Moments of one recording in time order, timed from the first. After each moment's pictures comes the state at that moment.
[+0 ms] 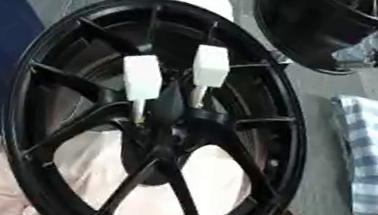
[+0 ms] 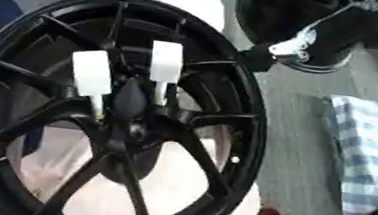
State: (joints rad) left arm -0.42 0.32 0.11 -1.42 0.02 -0.02 0.23; right arm -0.87 -1.07 0.33 -1.77 -0.10 0.19 0.39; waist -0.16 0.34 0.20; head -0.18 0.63
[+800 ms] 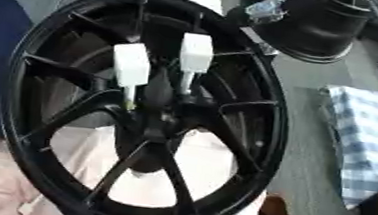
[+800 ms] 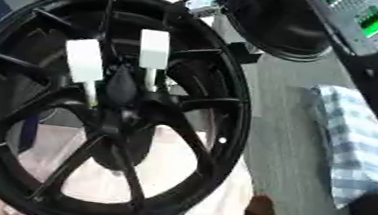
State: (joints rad) left arm -0.36 0.31 0.11 -1.41 0.02 -0.02 0.24; right arm -1.02 -0.67 0.34 -1.61 0.09 0.21 0.53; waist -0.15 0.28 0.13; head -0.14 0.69
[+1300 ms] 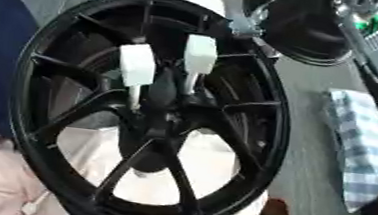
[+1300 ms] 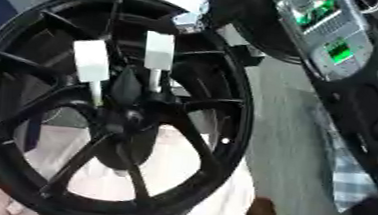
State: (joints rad) left arm -0.34 0.33 0.12 -1.40 0.02 -0.02 0.24; right arm -0.97 -0.53 0.33 -1.63 0.25 0.23 0.49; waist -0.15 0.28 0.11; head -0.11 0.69
